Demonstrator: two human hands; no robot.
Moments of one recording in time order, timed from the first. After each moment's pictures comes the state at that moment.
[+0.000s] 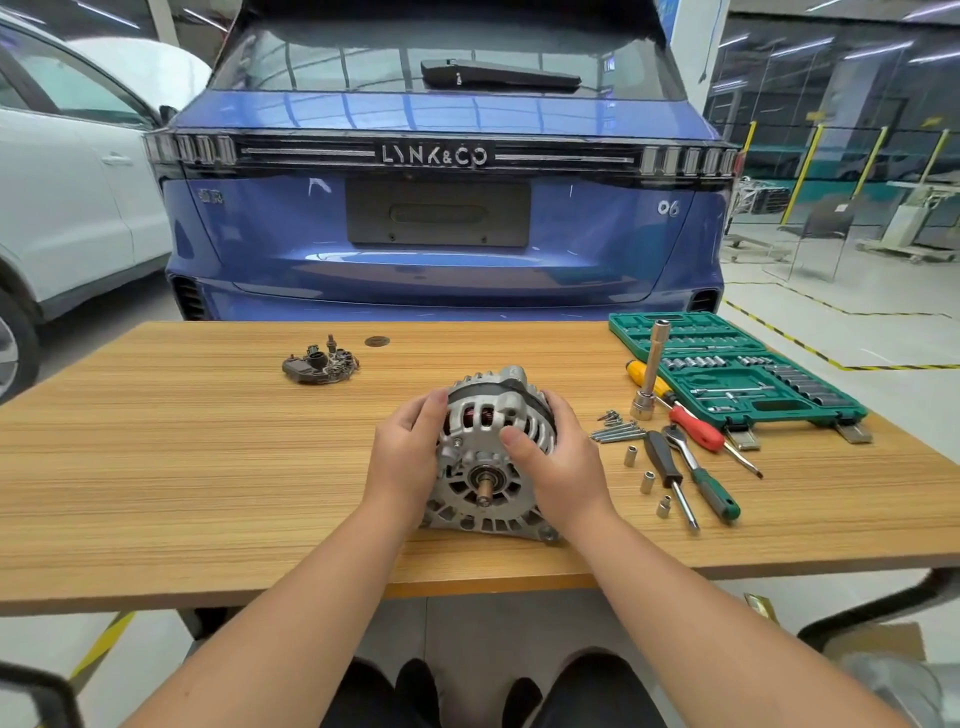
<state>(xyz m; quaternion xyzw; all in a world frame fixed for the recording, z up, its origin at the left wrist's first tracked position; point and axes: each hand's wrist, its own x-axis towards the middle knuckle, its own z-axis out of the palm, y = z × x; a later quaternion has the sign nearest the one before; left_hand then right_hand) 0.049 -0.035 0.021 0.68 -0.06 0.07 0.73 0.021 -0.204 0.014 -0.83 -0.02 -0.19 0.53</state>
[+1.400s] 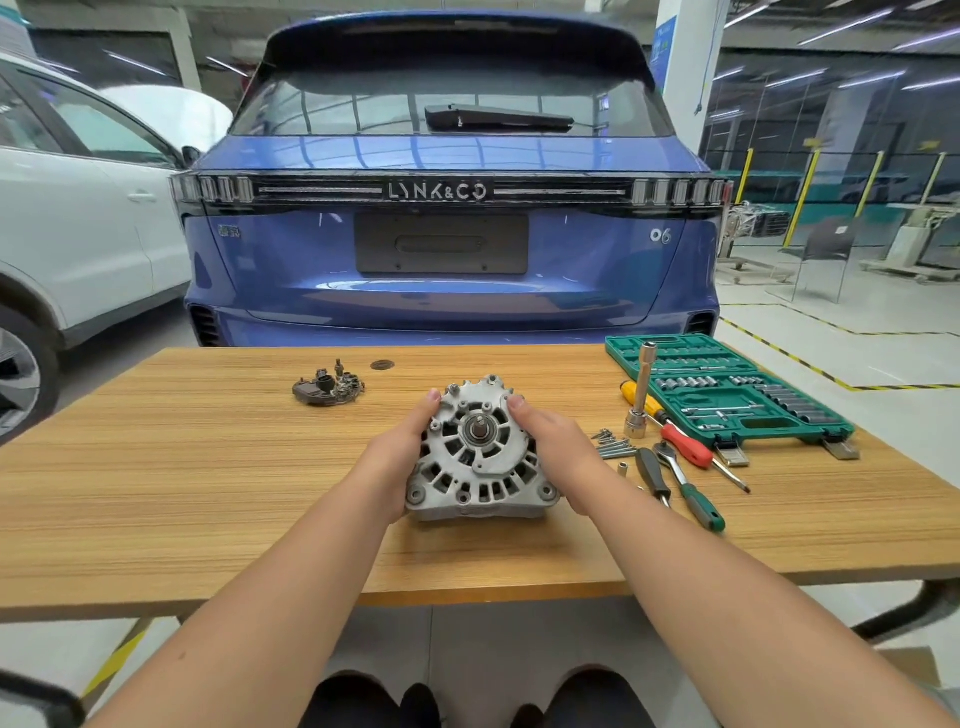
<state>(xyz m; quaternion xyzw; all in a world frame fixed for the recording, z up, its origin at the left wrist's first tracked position) 0.065 -0.023 0.047 0.64 0.10 -0.15 0.74 0.058 -0.225 0.038 -0.79 0.05 -0.02 0.61</state>
